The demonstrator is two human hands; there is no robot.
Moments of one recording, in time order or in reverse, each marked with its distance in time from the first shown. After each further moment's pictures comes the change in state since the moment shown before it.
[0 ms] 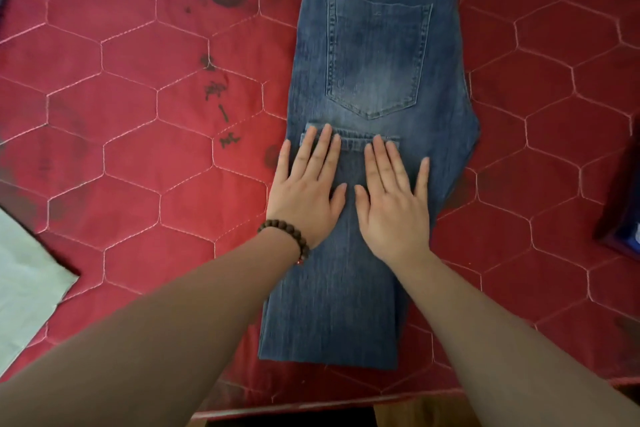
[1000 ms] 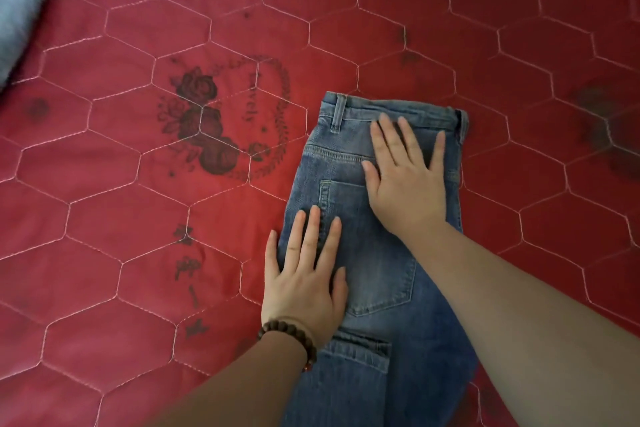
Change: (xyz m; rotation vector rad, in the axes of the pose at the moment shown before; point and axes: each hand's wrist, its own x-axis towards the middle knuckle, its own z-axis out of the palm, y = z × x) left_hand 0.137 -0.010 -0.017 -0.103 0.055 -0.196; right_hand 0.292 0.055 -0.049 -0.078 0.047 -0.093
